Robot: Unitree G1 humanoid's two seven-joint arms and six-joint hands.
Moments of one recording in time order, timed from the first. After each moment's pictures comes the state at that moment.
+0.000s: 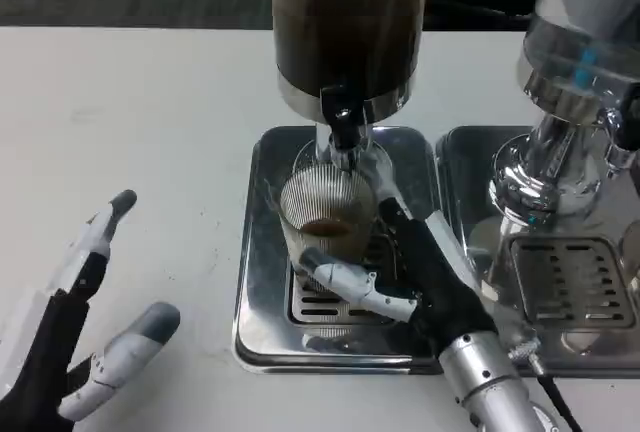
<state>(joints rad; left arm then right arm) 0.28 0.38 0.15 0.35 0.31 -0.86 0.08 -0.15 -0.01 0.22 0.54 -0.25 -0.45 -0.06</state>
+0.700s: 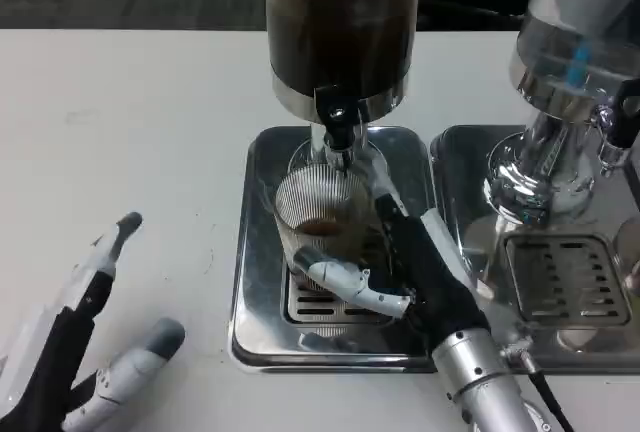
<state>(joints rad) 0.30 0.38 0.14 0.37 0.33 -0.84 0.08 -0.17 0.01 0.23 0.58 -0.25 -0.46 -0.07</state>
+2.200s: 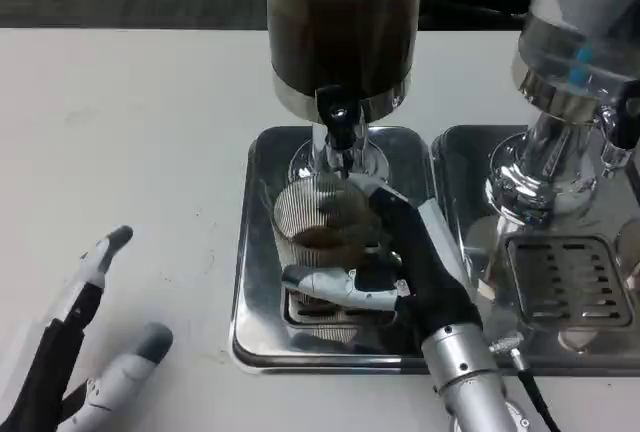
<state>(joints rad) 0.33 0.38 0.14 0.37 0.31 -0.83 0.08 -0.19 0.03 0.25 0.59 -0.33 -0.46 -0.23</state>
